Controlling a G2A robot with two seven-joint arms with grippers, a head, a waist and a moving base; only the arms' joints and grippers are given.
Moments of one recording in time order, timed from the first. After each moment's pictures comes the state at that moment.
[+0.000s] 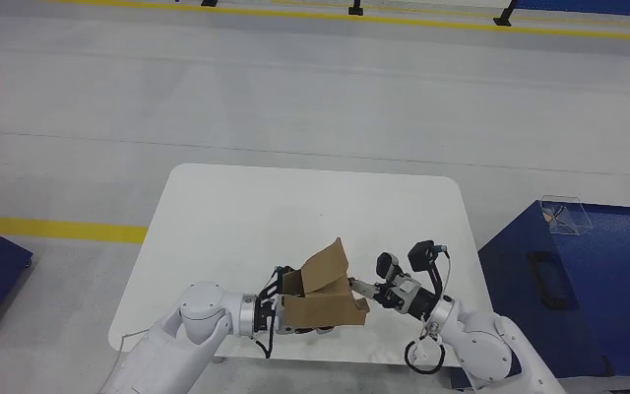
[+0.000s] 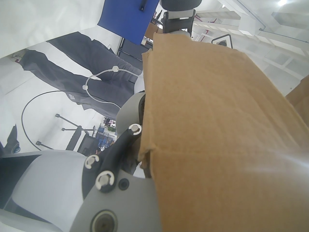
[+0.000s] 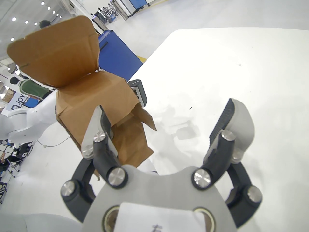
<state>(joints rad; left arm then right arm) 1.08 -1.15 -0.95 -1.50 -0.65 0.30 -1.04 -1.50 -1.02 1.35 -1.88 -0.50 -0.39 0.43</state>
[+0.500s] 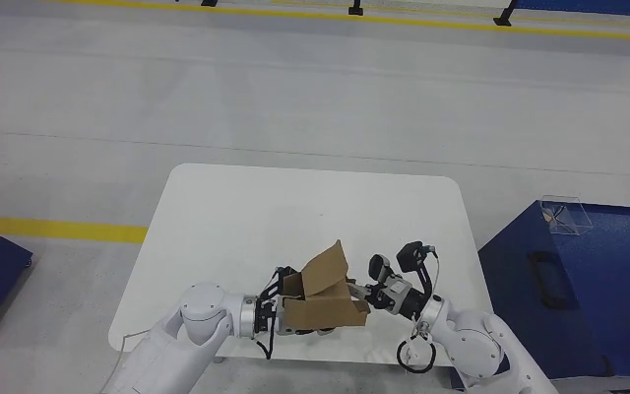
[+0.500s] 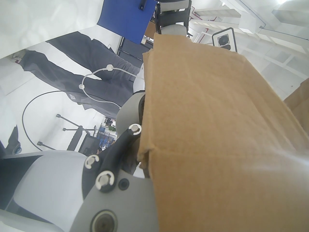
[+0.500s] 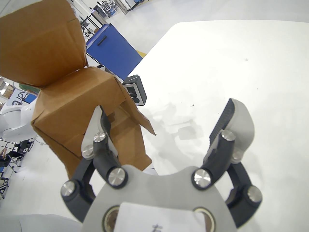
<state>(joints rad) 1.08 -1.15 -0.94 -1.50 -0.64 0.29 -1.04 -1.47 -1.03 1.31 -1.85 -0.51 -0.39 0.43</state>
